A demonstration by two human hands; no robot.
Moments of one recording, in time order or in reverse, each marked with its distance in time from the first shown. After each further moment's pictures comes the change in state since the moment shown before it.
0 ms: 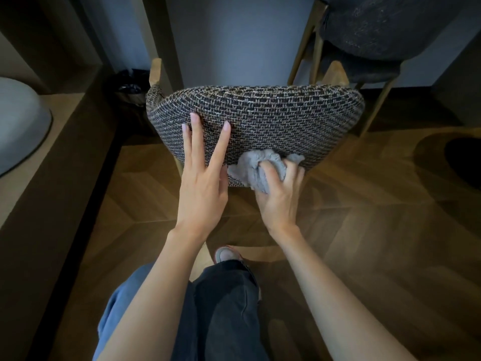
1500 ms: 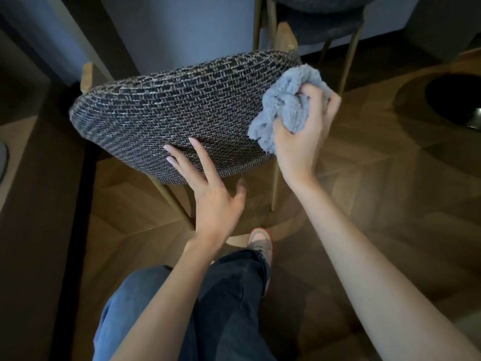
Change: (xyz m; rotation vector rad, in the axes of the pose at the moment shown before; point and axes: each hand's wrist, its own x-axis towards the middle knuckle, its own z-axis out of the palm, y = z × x) left_hand -0.019 0.065 0.074 -0.301 -0.136 -0.296; right_hand 0.063 0.056 -0.059 0.378 0.440 0.347
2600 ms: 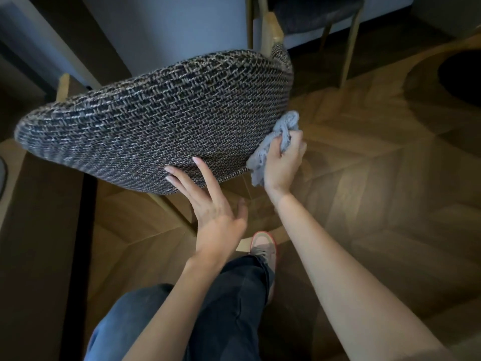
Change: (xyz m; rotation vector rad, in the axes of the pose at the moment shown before) left_hand -0.004 0.001 0.034 0.204 -0.114 0.007; right_hand -0.025 0.065 0.019 -0.025 -0.023 0.584
